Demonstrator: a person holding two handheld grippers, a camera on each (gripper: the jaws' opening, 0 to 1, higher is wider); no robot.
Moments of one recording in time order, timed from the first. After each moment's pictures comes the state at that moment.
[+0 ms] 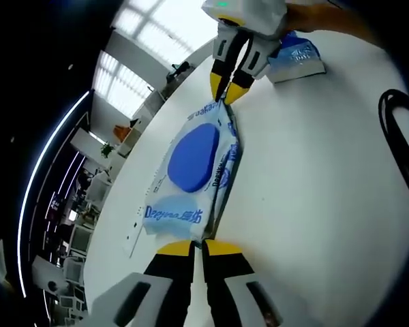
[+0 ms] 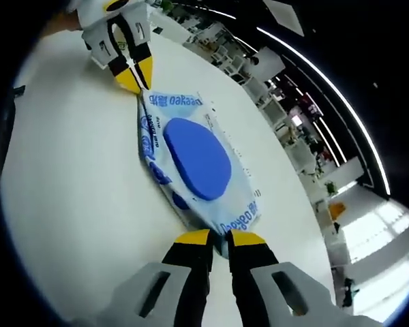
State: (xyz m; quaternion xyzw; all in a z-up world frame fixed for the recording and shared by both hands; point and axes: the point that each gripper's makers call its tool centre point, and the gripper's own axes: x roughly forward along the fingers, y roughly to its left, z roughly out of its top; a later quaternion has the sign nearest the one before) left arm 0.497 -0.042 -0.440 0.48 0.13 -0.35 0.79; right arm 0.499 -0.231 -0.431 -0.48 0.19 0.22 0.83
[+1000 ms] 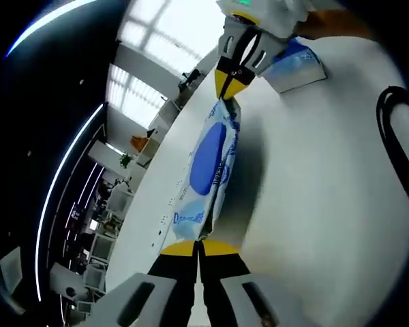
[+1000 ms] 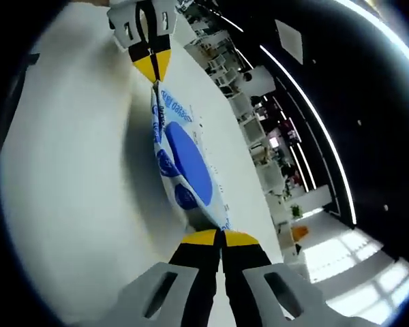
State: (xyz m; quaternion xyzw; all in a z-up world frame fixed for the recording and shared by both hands) left arm 0.485 -0.040 -0.407 0.50 0.06 -0.31 0.81; right arm 0.484 -0.232 -0.389 -0.56 0.10 0.16 0.81
